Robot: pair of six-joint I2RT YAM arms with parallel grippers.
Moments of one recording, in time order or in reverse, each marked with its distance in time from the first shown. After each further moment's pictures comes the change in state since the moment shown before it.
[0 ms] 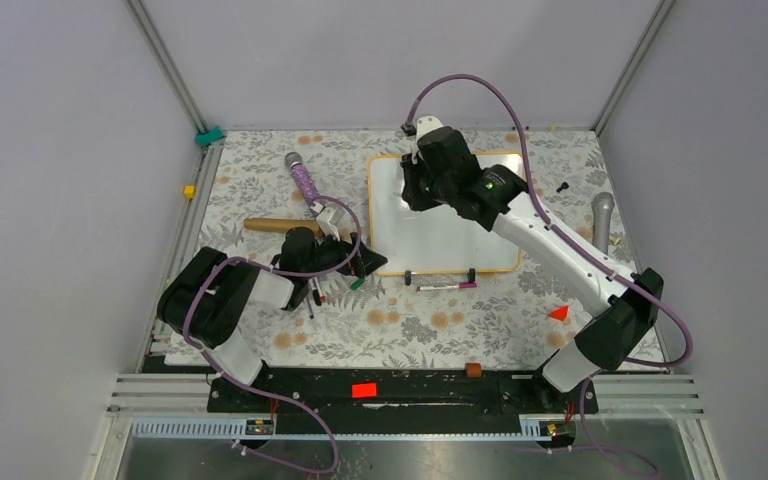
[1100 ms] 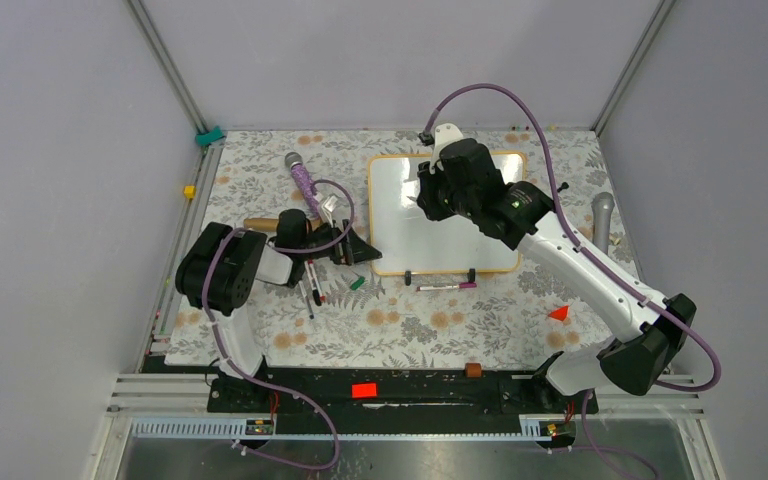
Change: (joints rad) left arm 0.135 0.179 0.166 -0.061 0.371 -0.092; right arm 0.000 -0.165 -0.143 0.023 0.019 -0.046
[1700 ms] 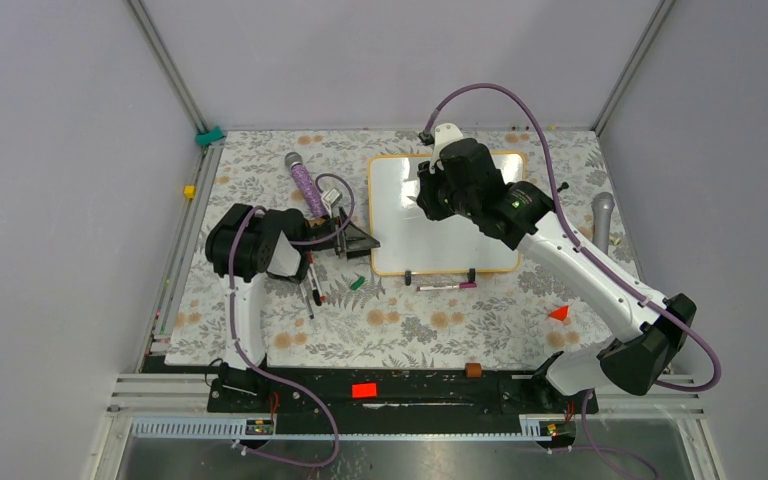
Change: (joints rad) left arm 0.052 0.352 0.138 0.560 0.271 -0.578; right arm 0.000 0.000 0.000 0.004 -0.001 -0.002
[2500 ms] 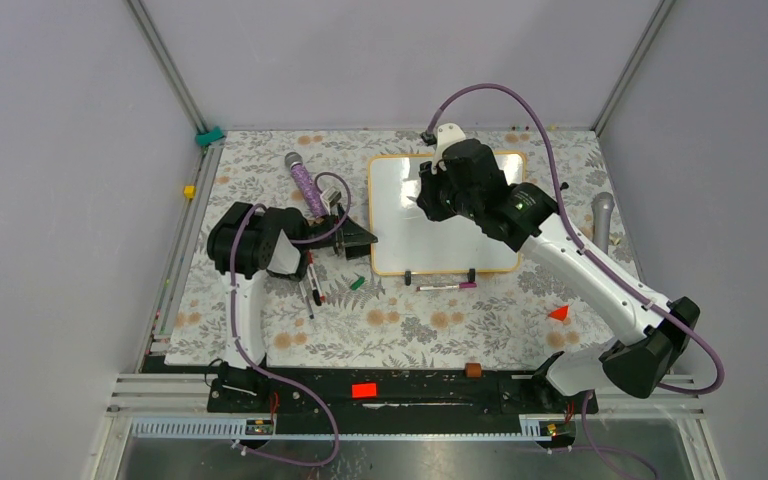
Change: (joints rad) left arm 0.016 0.032 0.025 0.028 0.017 -0.116; right arm 0.000 -0.017 -0.006 0.003 -0.010 0.010
